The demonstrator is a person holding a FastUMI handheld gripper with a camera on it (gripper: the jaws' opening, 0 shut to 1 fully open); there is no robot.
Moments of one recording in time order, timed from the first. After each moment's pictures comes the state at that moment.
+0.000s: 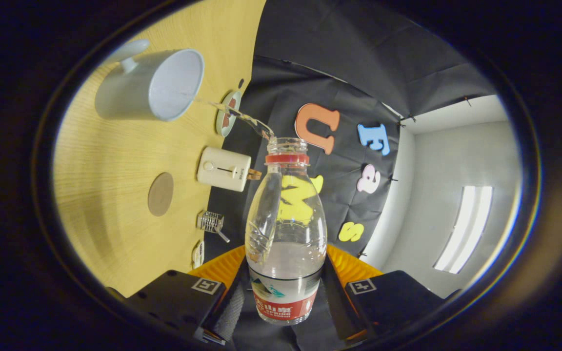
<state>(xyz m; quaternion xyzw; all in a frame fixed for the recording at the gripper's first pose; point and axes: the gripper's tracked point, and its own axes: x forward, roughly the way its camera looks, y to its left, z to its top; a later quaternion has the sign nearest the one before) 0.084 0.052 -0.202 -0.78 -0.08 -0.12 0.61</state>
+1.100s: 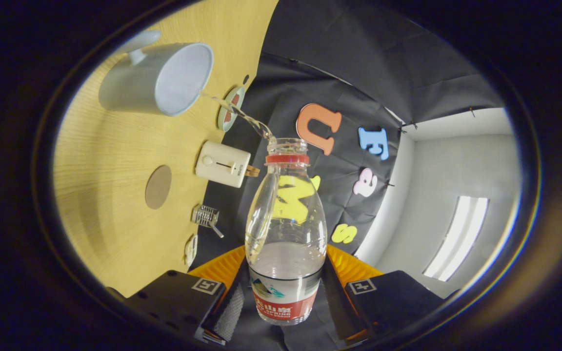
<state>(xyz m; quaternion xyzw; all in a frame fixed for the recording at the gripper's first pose) 0.081 0.055 -0.203 -0.80 -0.09 -0.13 0.58</state>
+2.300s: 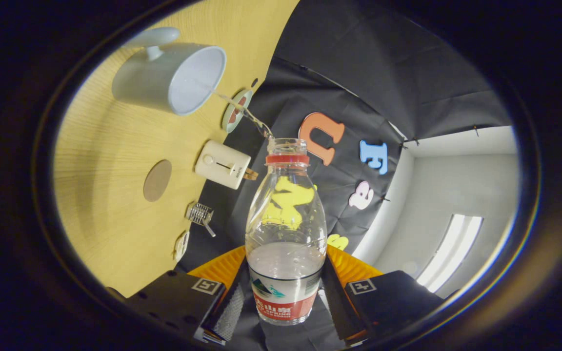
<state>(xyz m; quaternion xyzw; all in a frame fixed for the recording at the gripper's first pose) 0.070 0.063 -0.199 -0.83 -0.10 -0.12 0.53</state>
